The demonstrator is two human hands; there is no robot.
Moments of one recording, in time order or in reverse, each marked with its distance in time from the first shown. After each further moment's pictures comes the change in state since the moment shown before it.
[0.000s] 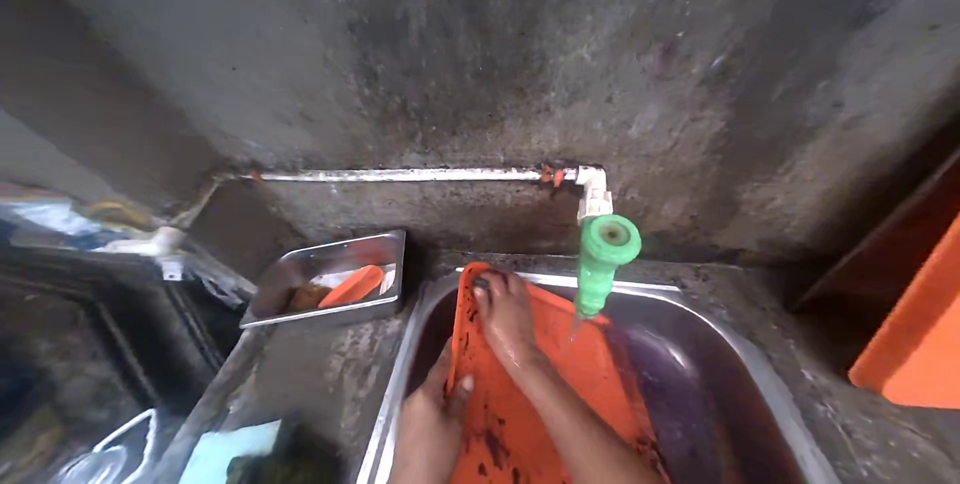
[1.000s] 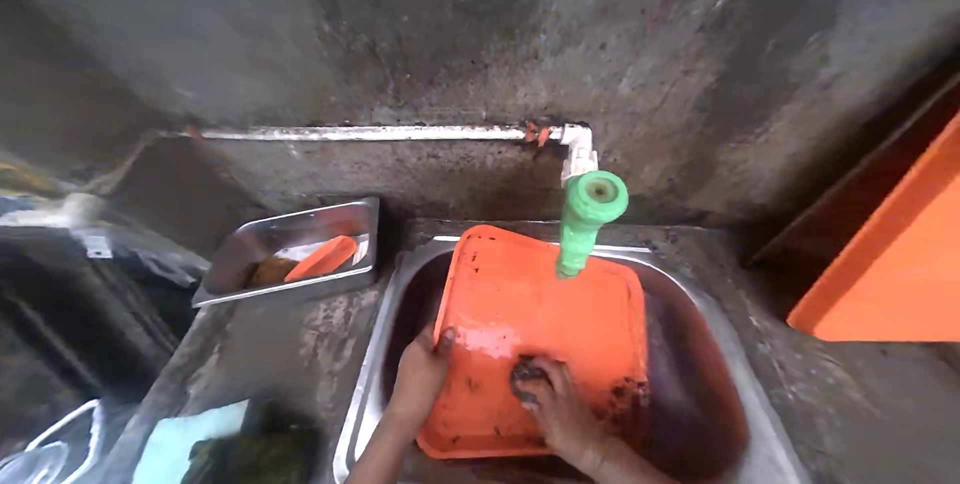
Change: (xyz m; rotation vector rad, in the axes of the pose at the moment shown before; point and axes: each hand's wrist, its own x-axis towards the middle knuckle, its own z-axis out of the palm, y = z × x) left_hand 0.047 -0.036 0.029 0.009 -0.192 -0.121; right_hand -0.184 0.152 -0.001 -0.128 -0.041 -0.377
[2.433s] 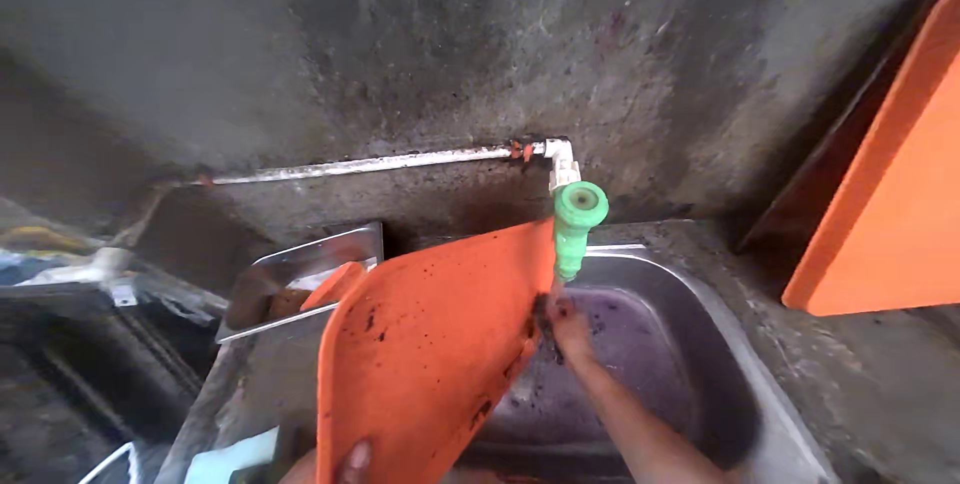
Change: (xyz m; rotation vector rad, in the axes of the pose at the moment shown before) left_hand -0.141 -0.020 -0.096 -0.306 0.393 0.518; right_hand 0.128 0.008 -0.028 0.486 0.103 1.062
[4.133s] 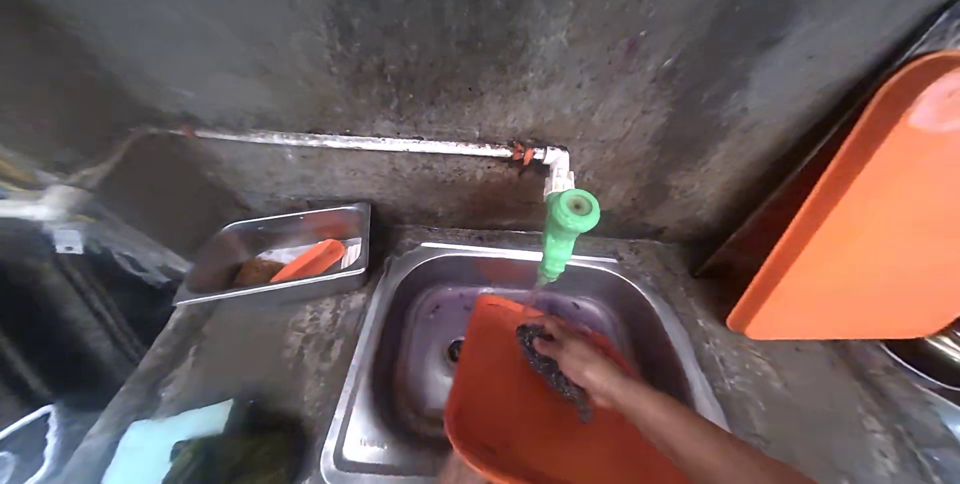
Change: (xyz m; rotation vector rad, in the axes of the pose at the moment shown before) left_hand -0.071 -0.044 0.122 0.340 -0.701 0.322; right_hand -0.068 -0.046 -0.084 -0.159 -0.578 0.020
